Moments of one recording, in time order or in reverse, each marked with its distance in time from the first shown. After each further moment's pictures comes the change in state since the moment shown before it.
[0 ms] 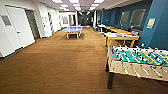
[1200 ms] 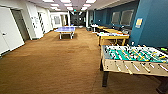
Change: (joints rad) left arm 0.002 -0.004 0.000 0.001 0.000 0.000; right arm 0.006 0.000 0.005 0.001 0.000 0.000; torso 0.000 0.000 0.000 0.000
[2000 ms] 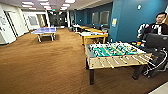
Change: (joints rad) left arm -0.004 0.000 0.000 0.000 -0.001 0.000; right arm 0.000 0.000 0.001 0.000 0.000 0.000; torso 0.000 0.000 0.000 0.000
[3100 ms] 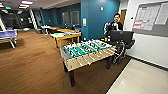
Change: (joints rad) left arm -0.006 -0.010 0.002 -0.001 -0.006 0.000; right arm 0.000 -0.005 0.003 0.001 -0.003 0.000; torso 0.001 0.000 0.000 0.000
